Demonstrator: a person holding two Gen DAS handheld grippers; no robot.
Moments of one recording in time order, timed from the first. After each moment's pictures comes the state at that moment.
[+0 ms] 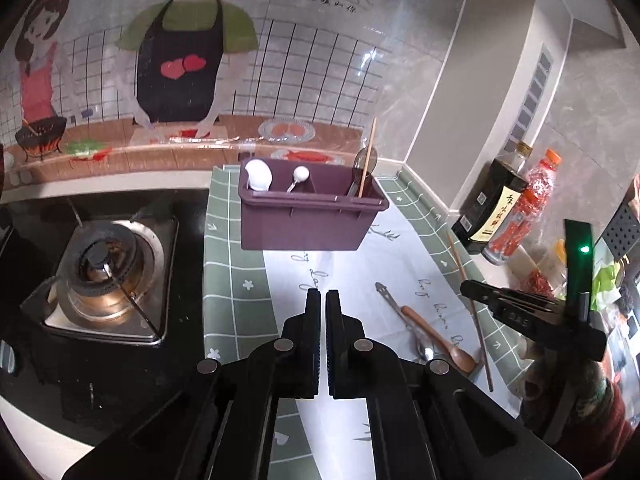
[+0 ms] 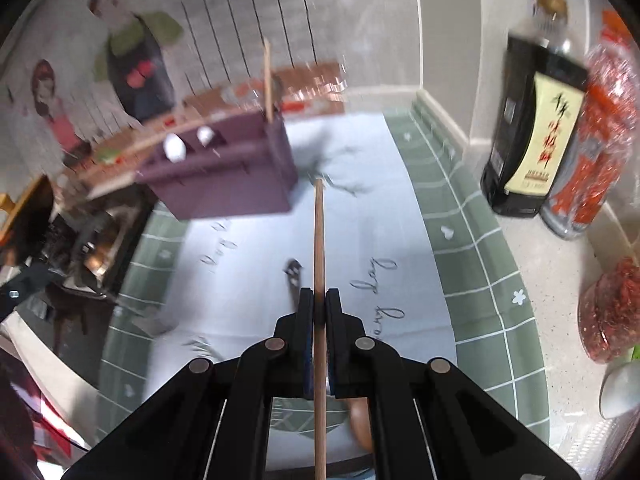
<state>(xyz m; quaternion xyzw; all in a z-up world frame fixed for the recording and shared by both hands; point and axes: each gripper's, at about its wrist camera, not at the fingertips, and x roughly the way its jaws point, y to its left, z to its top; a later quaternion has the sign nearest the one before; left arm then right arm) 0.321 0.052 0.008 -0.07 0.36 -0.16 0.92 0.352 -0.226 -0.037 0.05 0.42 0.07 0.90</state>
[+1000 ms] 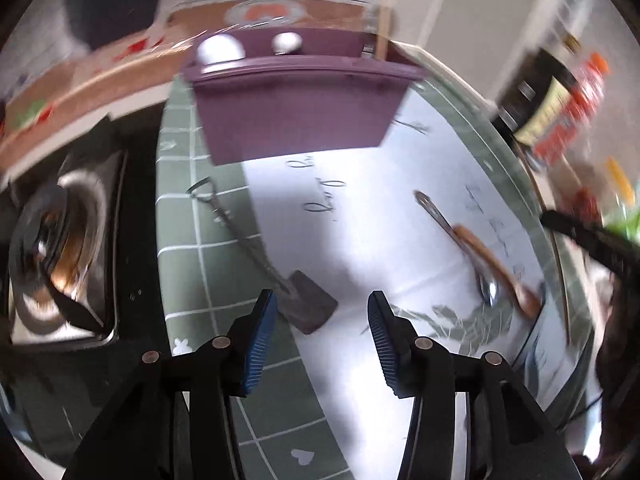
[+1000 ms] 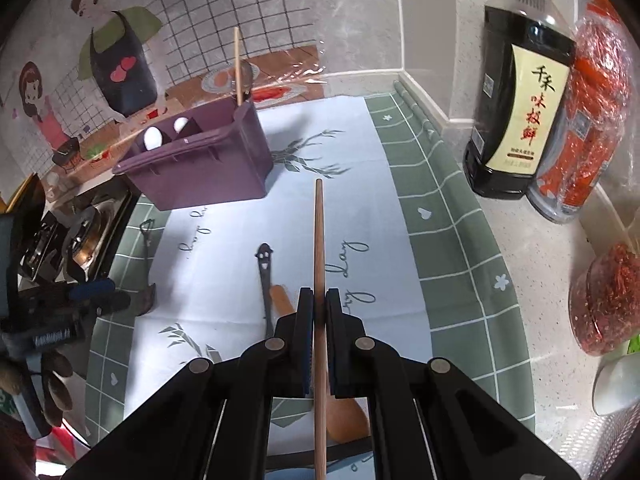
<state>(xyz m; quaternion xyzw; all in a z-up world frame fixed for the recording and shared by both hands) 0.391 0.013 -0.088 0.02 0.51 -0.18 0.84 0.365 -0.257 -0.061 0.06 0.47 0.05 0.88</state>
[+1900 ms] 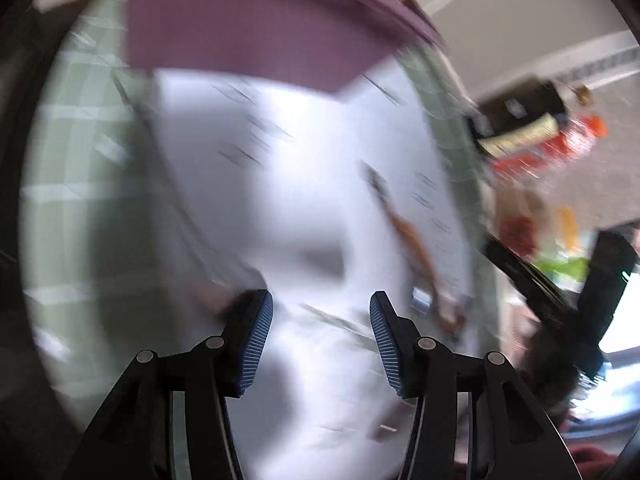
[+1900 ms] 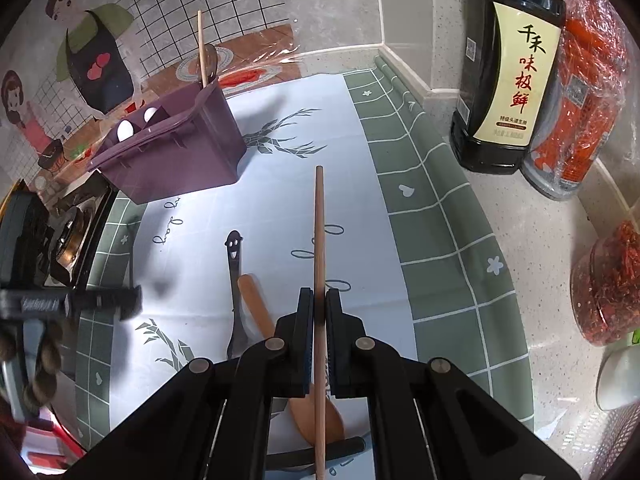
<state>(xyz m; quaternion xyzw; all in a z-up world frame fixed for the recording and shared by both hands) 0.428 -0.006 -0.137 -0.17 0.63 -0.29 0.70 0.375 -0.272 -0.079 0.07 0.49 0.03 0.87</state>
